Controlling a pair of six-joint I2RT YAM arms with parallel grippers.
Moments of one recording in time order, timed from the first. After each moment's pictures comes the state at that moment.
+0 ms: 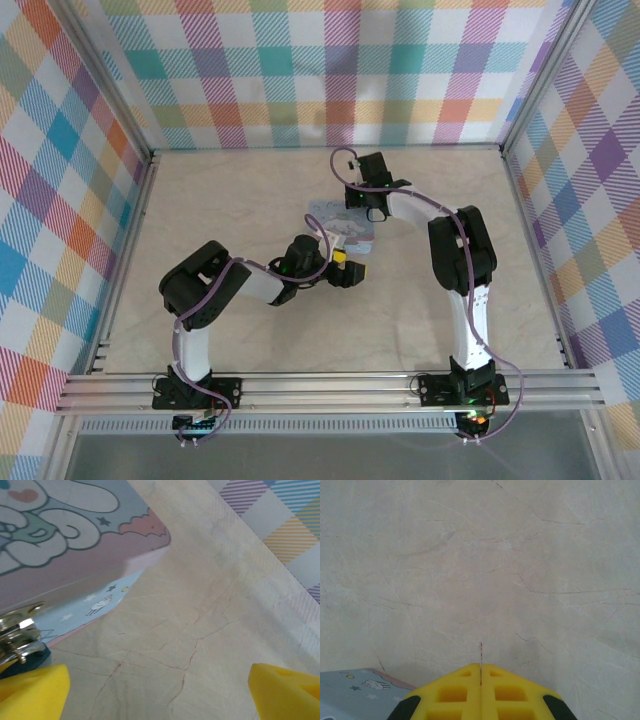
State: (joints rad) left arm -0.74 1.93 0.79 0.74 0.33 -0.44; right arm 0.43 2.13 1.58 -0.25 -0.05 0.20
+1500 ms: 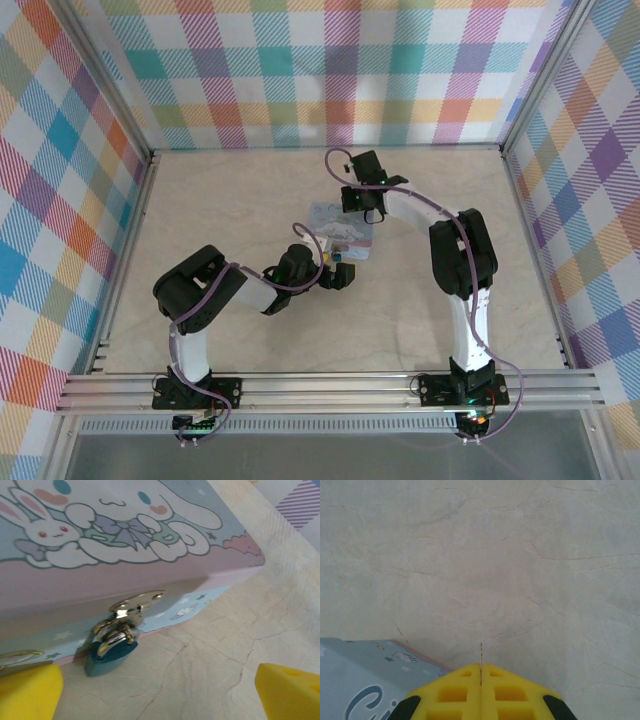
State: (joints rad) left arm -0.75 1.89 0.68 0.78 0.12 -0.44; right arm 0.47 2.10 1.64 -0.43 -0.02 0.22
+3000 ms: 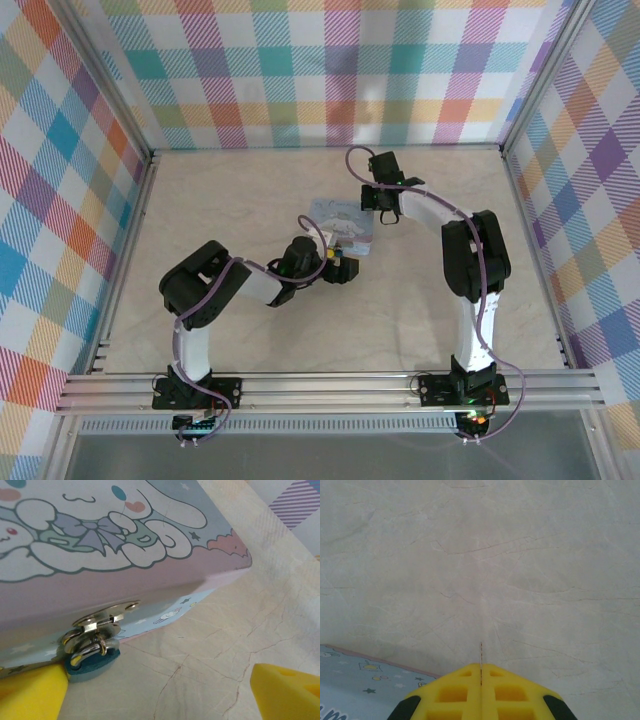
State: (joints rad) left arm -0.73 1.94 0.77 0.73 0.19 -0.45; right arm 0.40 2.04 1.52 -0.39 0.07 0.29
